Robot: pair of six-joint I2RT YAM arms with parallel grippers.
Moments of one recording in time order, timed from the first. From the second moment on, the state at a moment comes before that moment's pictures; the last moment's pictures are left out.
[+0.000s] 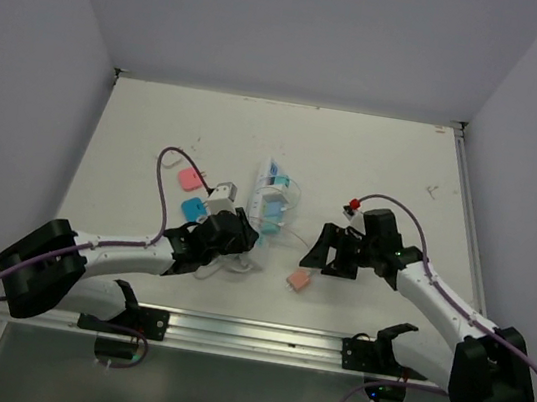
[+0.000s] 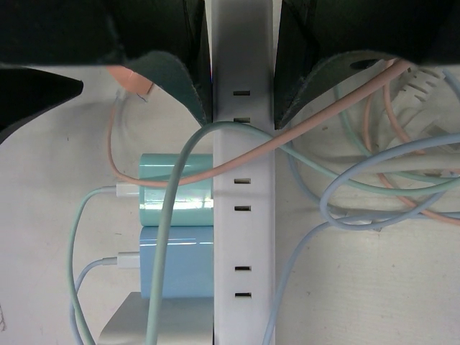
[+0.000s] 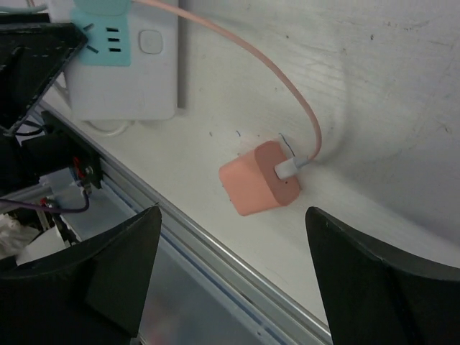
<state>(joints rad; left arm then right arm) -0.92 1.29 0.51 0.14 -0.38 -0.96 0.39 1.12 0.52 -0.35 -0.55 0.58</state>
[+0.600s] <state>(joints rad) -0.92 1.30 0.51 0.15 -0.37 -0.96 0.44 1.02 0.60 -0.13 -0.46 0.76</state>
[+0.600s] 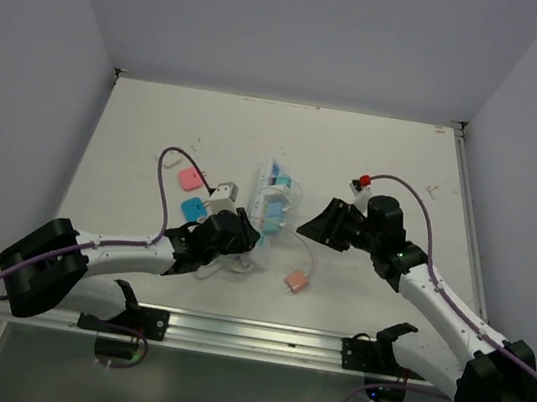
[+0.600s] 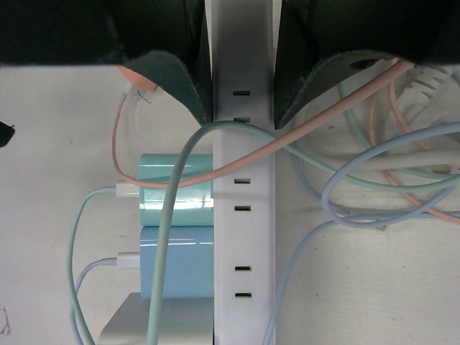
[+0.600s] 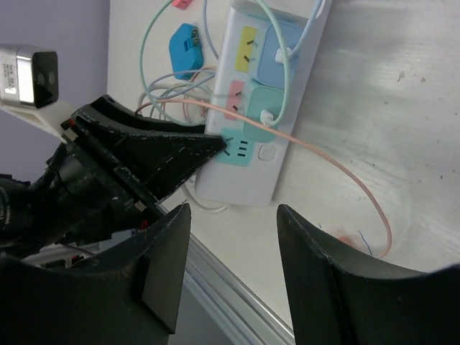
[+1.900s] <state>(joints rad) -0.92 1.30 0.51 0.15 -0.35 -0.97 0.74 1.49 0.52 0.42 -0.01 1.04</state>
